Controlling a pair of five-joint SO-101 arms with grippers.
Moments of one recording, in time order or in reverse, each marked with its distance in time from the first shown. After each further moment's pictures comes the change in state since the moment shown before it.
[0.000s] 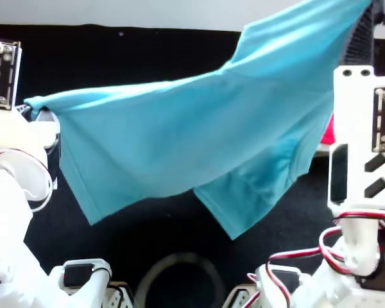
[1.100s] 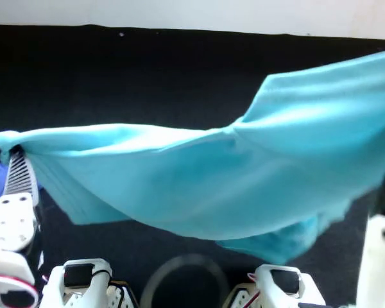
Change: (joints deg) left arm 0.0 -11.0 -7.8 3.0 0.0; right arm 0.1 1.6 -40.3 22.9 0.1
